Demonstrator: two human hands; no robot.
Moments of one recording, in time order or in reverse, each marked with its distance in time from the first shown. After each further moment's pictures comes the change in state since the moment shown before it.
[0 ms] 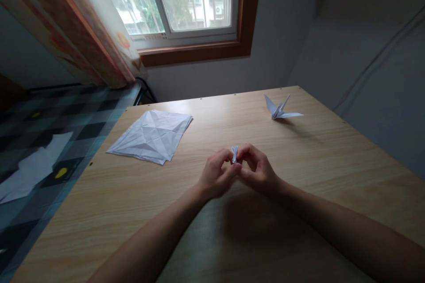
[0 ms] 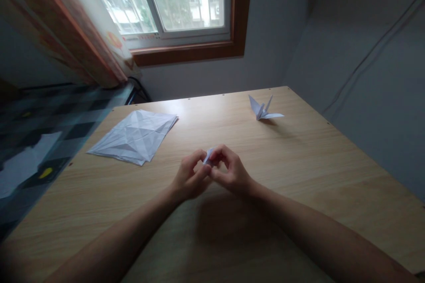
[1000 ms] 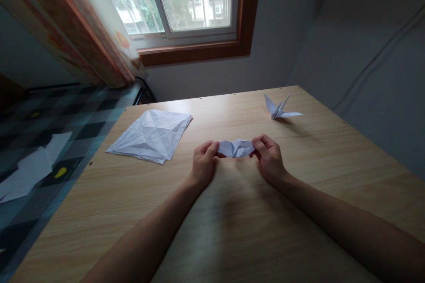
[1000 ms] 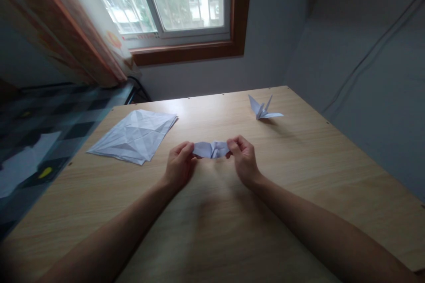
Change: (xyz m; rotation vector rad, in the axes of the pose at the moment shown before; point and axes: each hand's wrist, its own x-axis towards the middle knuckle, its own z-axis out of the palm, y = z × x) left_hand 0.014 -0.014 -0.006 -0.586 0.356 -0.376; right_hand 0.016 0.002 -0.016 0.096 0.455 0.116
